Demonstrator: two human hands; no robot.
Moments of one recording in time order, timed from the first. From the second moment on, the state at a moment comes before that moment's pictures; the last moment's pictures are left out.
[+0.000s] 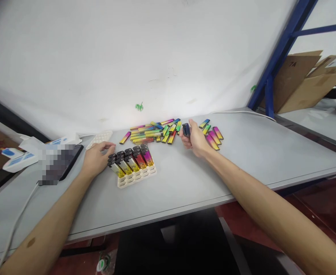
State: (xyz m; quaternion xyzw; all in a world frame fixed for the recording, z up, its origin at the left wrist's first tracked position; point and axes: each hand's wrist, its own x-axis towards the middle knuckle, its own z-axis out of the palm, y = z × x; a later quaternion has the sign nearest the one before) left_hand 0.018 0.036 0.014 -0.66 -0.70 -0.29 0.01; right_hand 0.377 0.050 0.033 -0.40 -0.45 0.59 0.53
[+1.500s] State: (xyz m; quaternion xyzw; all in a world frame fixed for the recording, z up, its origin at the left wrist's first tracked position) left_hand 0.017 0.035 0.014 -0.65 -0.70 -0.29 -0.01; right_hand 0.380 0.052 0.034 -0.44 -0.45 0.59 0.51
